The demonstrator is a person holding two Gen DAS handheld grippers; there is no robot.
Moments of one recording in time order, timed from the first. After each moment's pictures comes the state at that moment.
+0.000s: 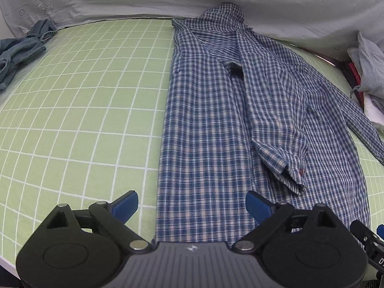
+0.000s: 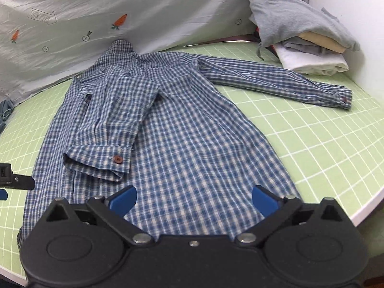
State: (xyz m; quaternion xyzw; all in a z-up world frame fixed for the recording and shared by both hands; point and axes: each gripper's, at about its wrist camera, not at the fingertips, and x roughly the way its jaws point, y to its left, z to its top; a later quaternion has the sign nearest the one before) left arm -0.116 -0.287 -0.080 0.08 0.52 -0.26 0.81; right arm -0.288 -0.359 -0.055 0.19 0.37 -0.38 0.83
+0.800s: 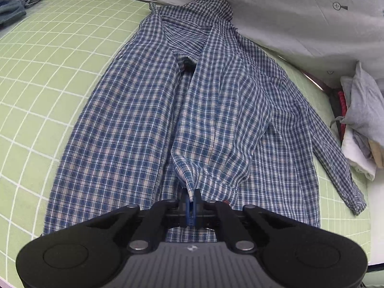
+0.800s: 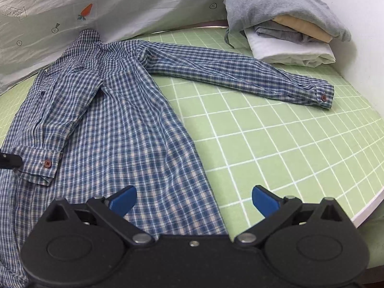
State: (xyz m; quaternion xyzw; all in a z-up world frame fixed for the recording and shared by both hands) left arm -0.123 -0.359 -0.093 -0.06 0.56 -0.25 0.79; right arm -0.324 -0.455 -0.076 0.19 0.41 -0.37 0.81
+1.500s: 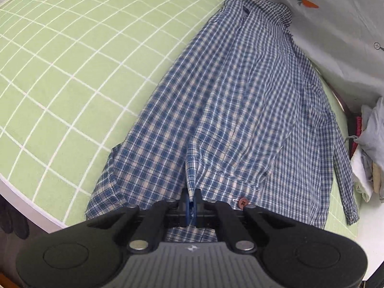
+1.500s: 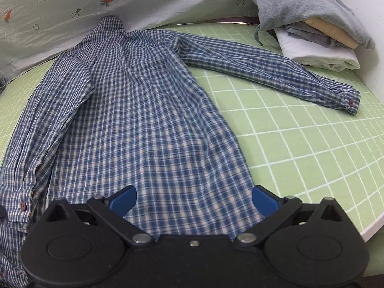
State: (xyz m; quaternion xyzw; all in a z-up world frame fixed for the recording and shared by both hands) left arm -0.152 -0.258 -0.125 -0.13 0.62 -0.17 0.75; right arm -0.291 -0.426 -0.085 0.17 0.43 -0.32 0.82
